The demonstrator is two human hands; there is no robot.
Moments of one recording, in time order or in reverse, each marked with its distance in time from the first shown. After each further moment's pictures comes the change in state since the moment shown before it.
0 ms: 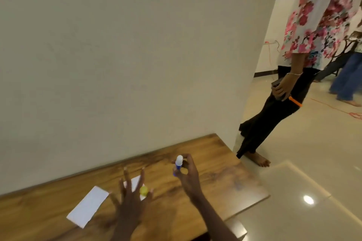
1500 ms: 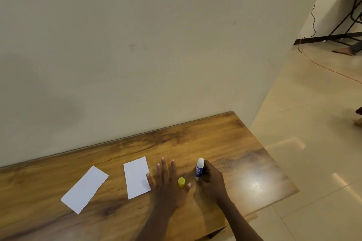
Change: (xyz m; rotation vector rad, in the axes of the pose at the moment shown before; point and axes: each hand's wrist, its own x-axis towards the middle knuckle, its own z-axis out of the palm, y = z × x) left_hand 0.025 0.045 0.095 0.168 -0.327 0.042; right_hand 0.024 0.134 -0.029 -0.390 -0.093 0.085
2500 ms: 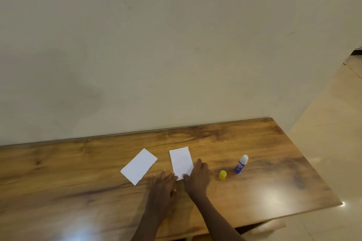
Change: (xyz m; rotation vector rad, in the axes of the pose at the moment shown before) left_hand -0.064 -0.135 -0.021 -0.147 0.129 0.062; right_hand -0.034 -0.115 0.143 -0.407 -0.039 0.266
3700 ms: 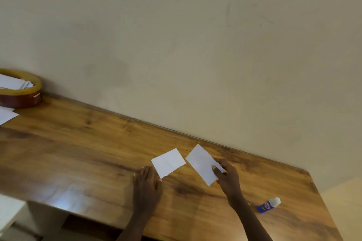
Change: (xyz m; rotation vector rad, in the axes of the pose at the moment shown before) left_hand -0.038 -0.072 -0.021 -0.362 0.424 -0.534; right_hand 0.007 -0.043 -0.054 0.410 -0.186 -0.360
